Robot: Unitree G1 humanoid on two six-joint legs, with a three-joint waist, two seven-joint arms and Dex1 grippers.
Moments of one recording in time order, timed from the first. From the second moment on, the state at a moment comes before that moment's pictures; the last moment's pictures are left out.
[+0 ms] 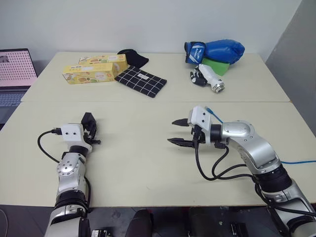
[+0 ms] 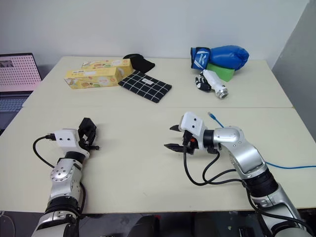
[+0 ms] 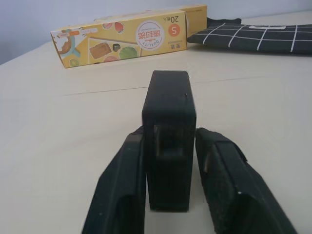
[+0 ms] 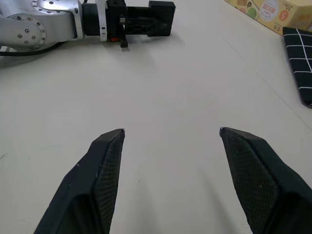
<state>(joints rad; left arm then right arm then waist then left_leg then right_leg) -0.35 0.43 0.33 0.70 -0.24 -0.38 -0.36 -0.57 -0.50 0.30 -0.20 0.25 0.52 0.92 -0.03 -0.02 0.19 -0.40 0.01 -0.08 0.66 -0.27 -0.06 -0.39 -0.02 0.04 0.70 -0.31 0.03</state>
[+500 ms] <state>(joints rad) -0.04 0.43 0.34 0.24 -0.28 -0.13 -0.36 -0.52 -0.51 0.29 -0.24 0.26 0.55 0.89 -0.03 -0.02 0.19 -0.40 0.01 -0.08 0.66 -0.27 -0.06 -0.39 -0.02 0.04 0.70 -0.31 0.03</state>
